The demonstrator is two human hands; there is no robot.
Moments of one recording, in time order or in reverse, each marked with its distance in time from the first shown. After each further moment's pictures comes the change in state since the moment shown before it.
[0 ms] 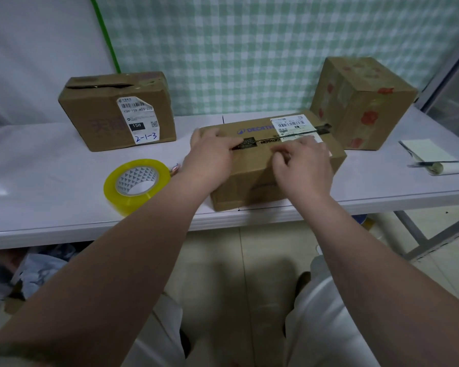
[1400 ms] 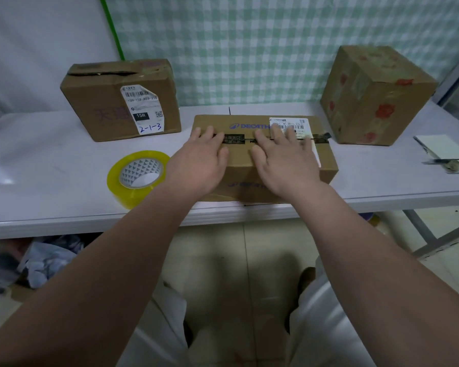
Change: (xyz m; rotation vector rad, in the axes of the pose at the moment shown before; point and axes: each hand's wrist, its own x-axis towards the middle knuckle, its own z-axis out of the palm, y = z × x) left_hand -0.017 -0.032 -0.001 0.216 0.053 0.118; right_hand 0.011 -0.017 0.024 -0.379 -0.416 -0.198
